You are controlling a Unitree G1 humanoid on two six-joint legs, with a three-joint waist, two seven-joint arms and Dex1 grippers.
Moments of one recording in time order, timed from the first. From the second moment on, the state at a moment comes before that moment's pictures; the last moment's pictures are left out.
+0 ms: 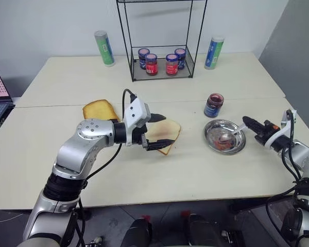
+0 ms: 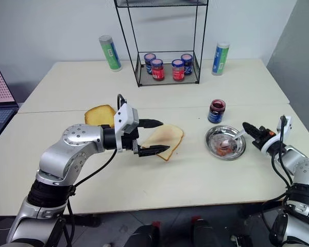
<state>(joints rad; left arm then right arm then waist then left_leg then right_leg) -0.55 0.55 -0.11 -0.24 -0.40 0.61 -0.95 -0.50 -0.52 -0.58 0.23 0.91 0.97 0.42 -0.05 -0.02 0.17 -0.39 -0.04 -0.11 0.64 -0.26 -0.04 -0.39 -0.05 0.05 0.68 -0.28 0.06</state>
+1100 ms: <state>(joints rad) -0.60 0.37 -0.10 -0.16 -0.37 0.56 -0.73 -0.88 -0.50 -0.17 0.46 0.35 0.31 0.46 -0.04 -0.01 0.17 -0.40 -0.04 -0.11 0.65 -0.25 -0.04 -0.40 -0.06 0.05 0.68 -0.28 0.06</state>
